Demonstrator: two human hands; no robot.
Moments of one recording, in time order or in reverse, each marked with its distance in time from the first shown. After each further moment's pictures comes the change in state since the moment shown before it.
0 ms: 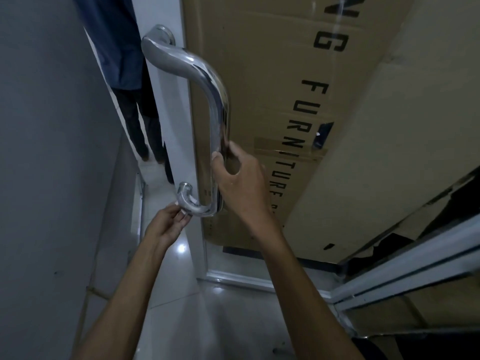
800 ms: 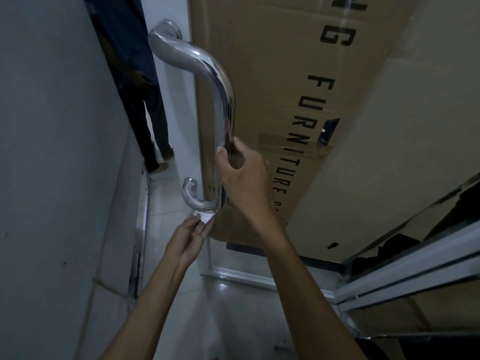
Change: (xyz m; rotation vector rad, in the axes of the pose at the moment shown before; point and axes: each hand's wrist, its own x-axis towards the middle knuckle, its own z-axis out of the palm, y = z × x) left_hand -0.038 -0.056 0.010 -0.210 -0.017 -0.048; right_hand -0.002 -0.005 0.007 -0.012 0.019 0.031
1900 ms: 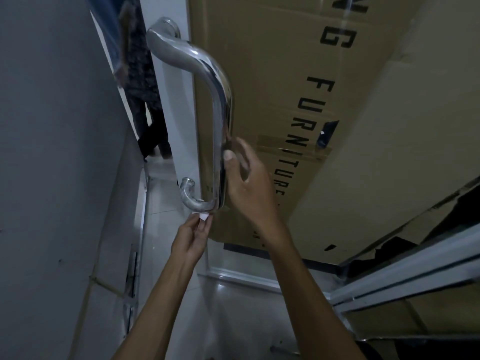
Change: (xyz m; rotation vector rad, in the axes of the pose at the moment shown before) left_hand 0.008 -0.014 0.006 -0.191 0.058 0.018; right_hand -0.006 0.028 -0.009 0.087 -0.113 0.034
